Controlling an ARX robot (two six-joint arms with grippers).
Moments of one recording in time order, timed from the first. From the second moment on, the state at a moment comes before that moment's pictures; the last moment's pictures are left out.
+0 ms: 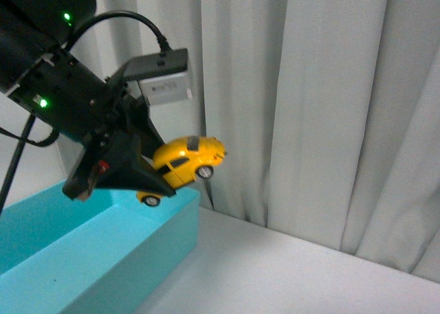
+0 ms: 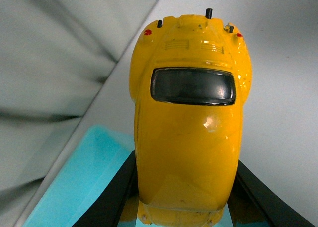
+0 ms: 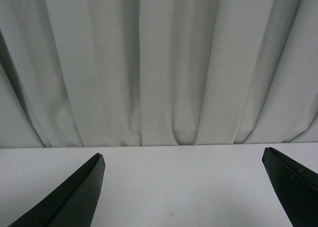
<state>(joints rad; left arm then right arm) 0.23 1.41 1.01 -0.64 0.49 1.12 0.00 0.00 0.01 0.00 0.00 -0.01</state>
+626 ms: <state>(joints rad) 0.49 1.60 1.15 -0.61 0.24 0.94 0.00 0.00 0.01 0.00 0.00 -0.01</state>
